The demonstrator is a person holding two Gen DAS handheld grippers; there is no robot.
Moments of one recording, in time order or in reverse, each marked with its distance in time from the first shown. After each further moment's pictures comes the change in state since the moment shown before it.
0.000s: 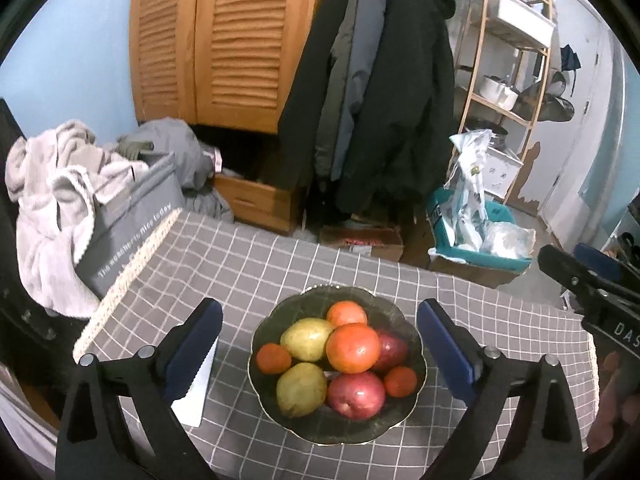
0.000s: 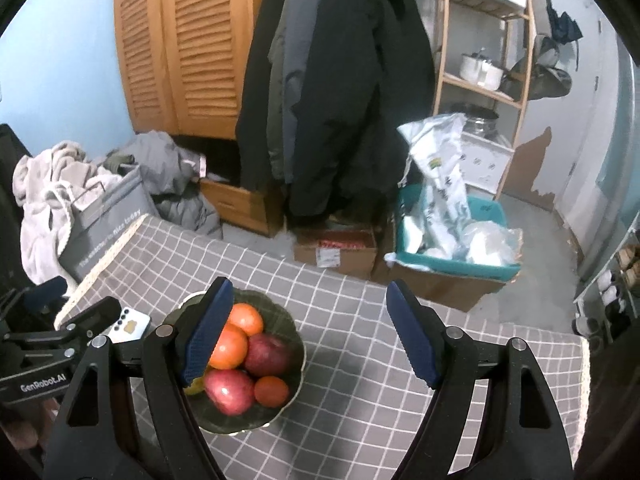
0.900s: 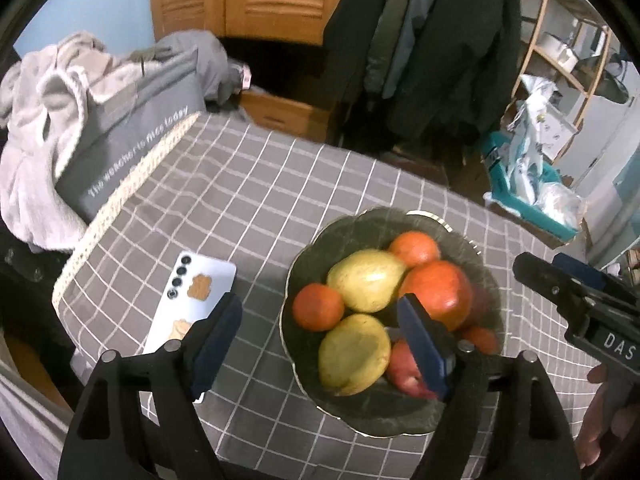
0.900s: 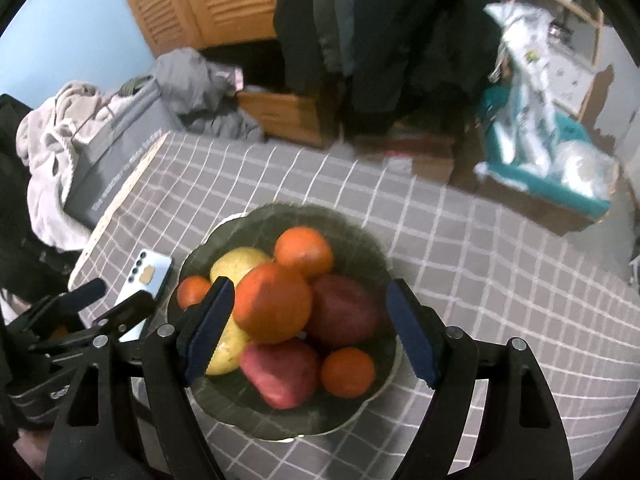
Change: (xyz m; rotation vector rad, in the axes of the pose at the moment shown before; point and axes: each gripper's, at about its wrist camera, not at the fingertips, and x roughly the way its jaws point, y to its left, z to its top) left arm 0.097 0.051 -0.051 -0.087 0.238 0.071; right arm 0.130 0.045 -0.045 0.021 0.290 0.169
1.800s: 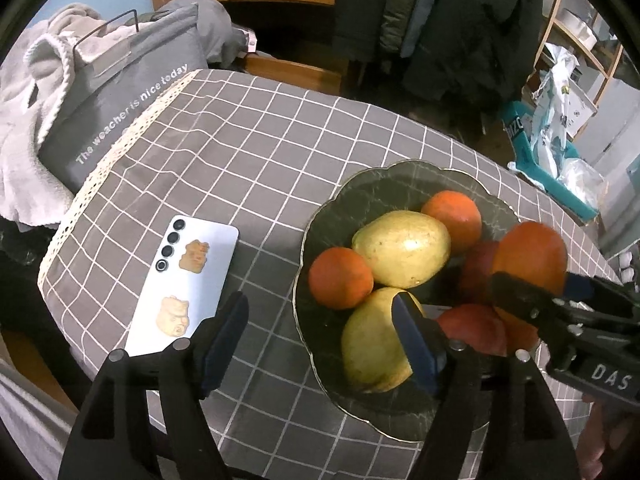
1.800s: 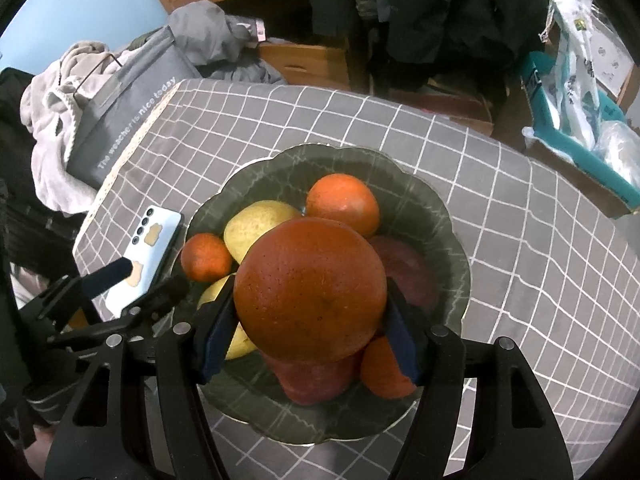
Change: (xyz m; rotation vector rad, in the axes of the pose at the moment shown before) left arm 0.051 0.013 -0.018 -0.010 0.116 0.033; right arm 0.065 0.019 -0.019 -0.020 0.200 0.122
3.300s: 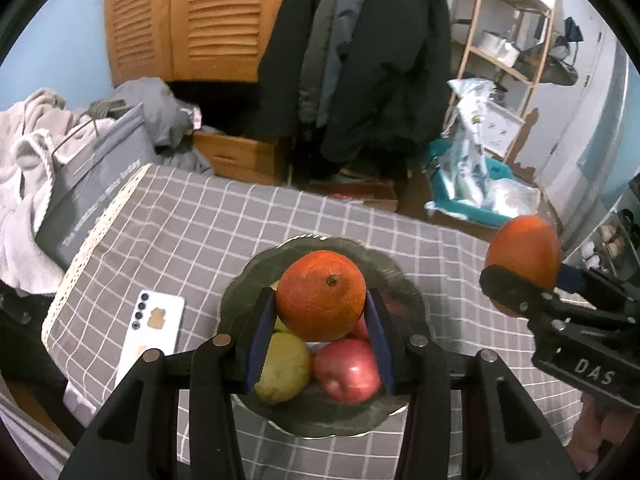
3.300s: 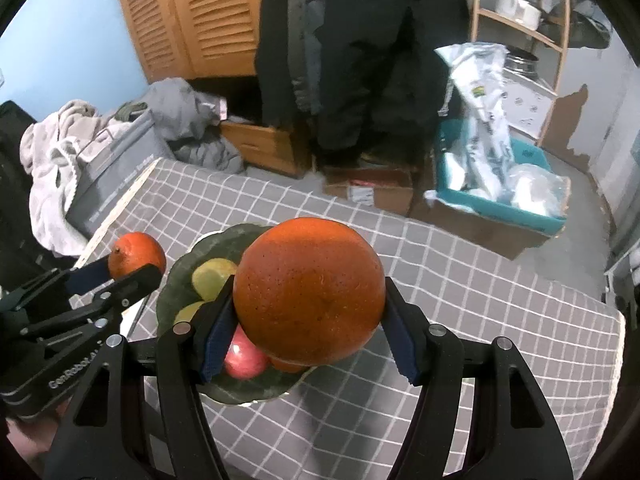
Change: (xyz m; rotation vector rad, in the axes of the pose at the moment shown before) left arm -0.086 -0.067 0.009 0.123 -0.193 -0.120; right arm -0.124 -0.027 -0.016 0.002 -0.255 -0.152
